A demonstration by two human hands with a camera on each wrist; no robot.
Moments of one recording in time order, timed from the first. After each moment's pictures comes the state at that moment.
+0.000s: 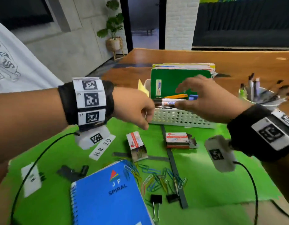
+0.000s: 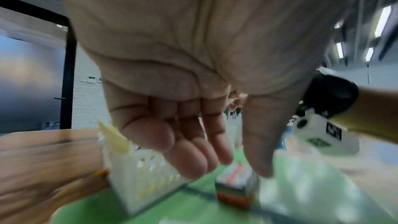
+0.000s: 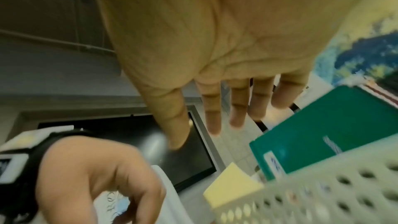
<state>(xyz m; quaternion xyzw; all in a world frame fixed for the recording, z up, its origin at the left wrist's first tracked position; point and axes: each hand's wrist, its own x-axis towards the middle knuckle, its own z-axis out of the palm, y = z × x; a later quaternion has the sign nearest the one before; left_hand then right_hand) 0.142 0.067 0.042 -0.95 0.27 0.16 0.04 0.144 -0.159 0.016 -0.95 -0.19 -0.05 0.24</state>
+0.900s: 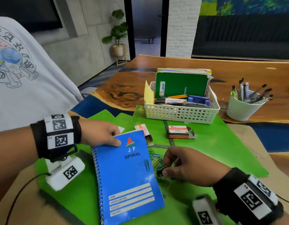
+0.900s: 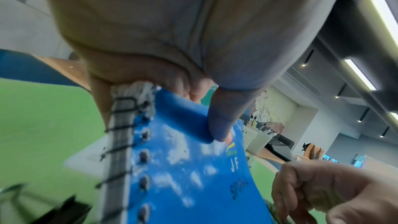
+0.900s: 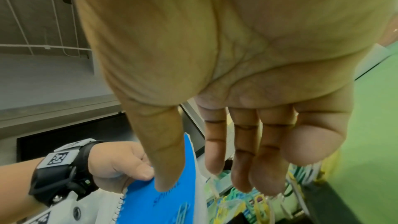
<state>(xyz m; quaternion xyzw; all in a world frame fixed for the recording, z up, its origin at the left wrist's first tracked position) 0.055 0.171 -0.019 -0.94 0.06 0.29 -0.19 0.013 -0.134 -0.069 -0.90 -0.21 0.21 0.33</state>
